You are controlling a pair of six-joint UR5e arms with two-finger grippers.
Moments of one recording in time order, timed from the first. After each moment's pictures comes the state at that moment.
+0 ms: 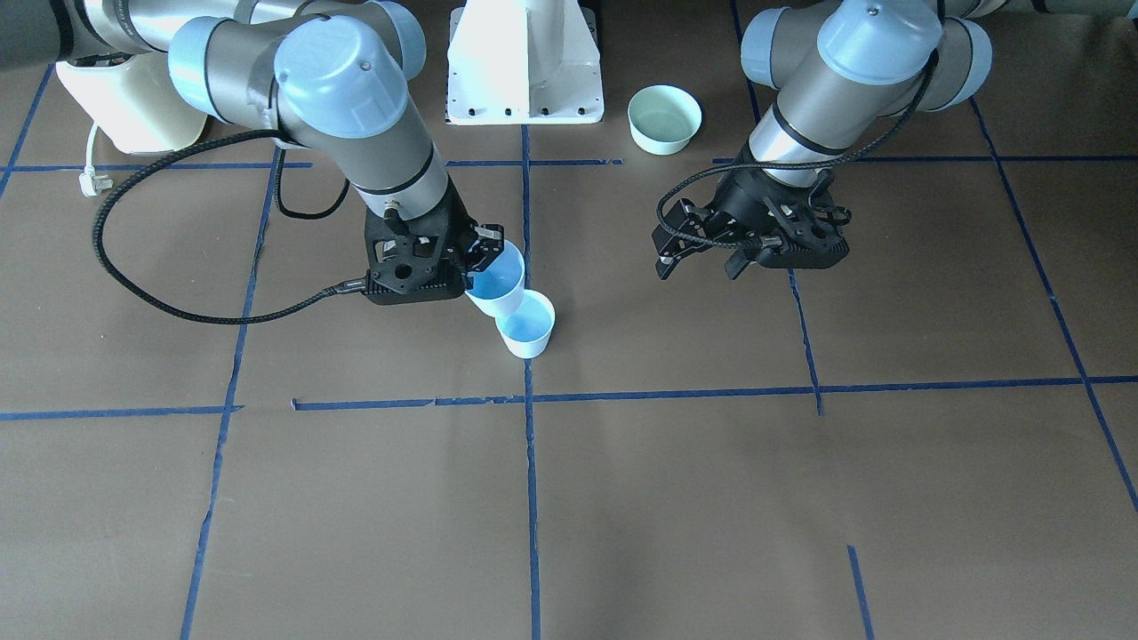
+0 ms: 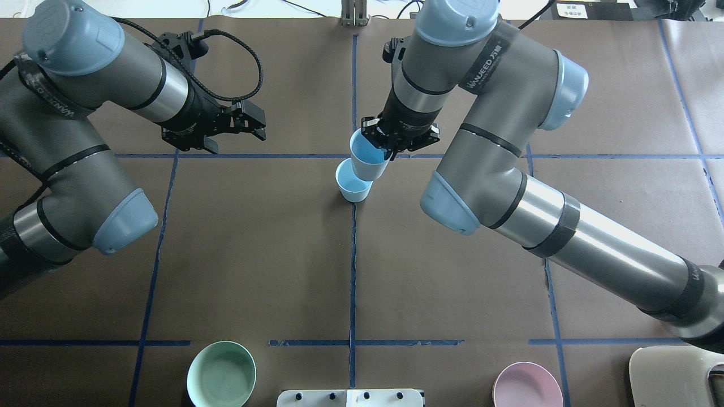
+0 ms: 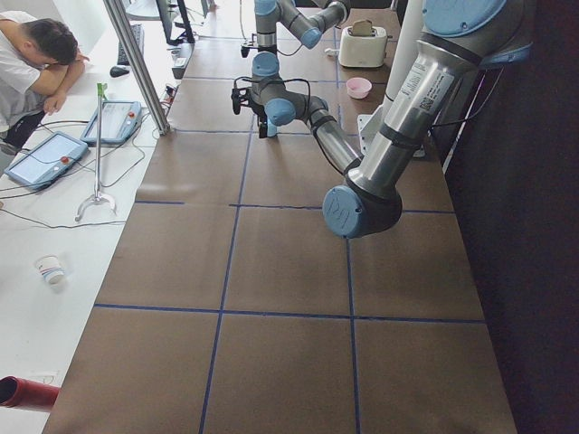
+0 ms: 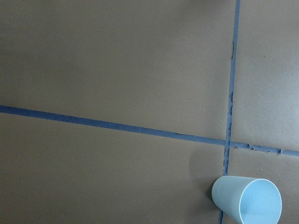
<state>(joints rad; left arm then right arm) -0.81 -2.09 -1.81 -1.82 -2.12 -1.29 0.71 -0.75 1.60 -1.63 2.12 1.11</state>
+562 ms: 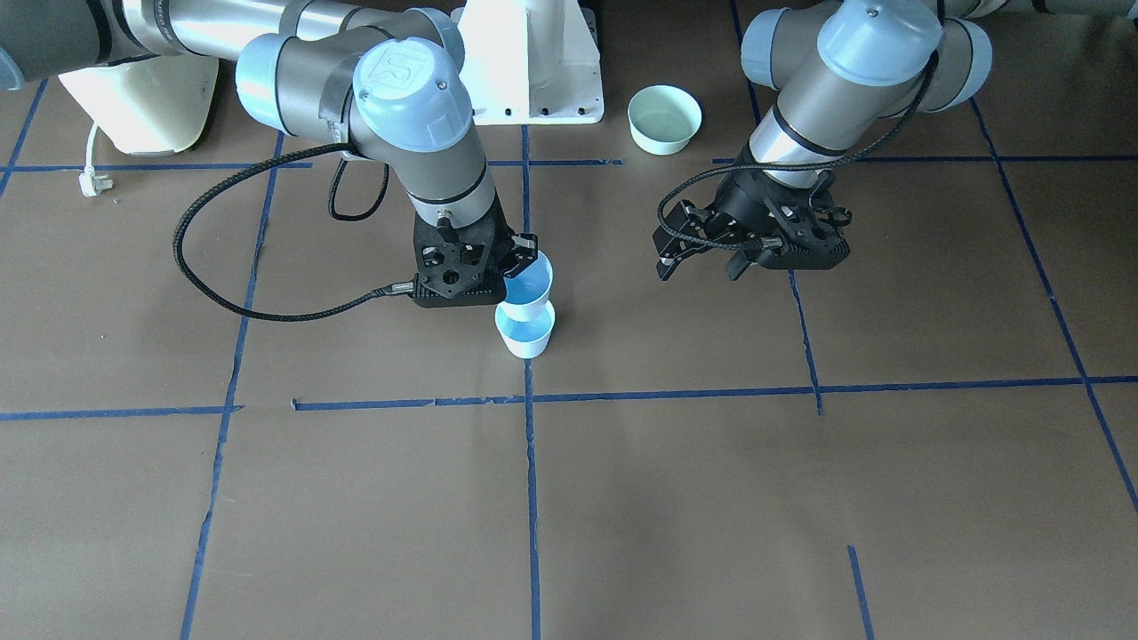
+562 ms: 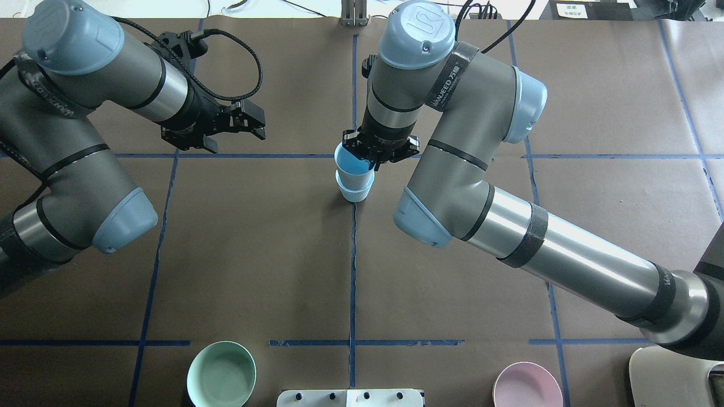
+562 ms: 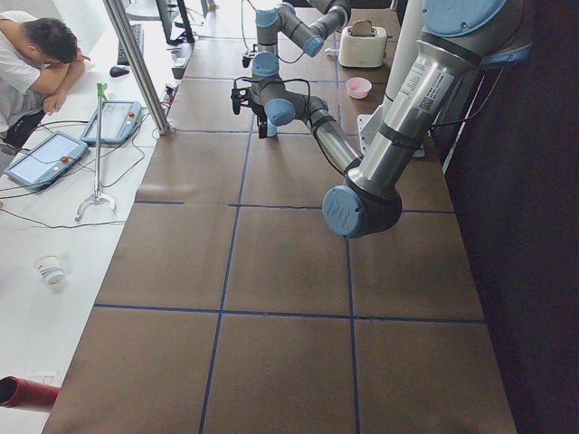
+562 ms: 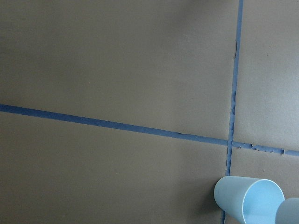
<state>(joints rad) -0.82 -2.09 -1.80 -1.82 -2.11 -1.29 0.67 -0.72 1.55 -1.63 2.07 1.15</state>
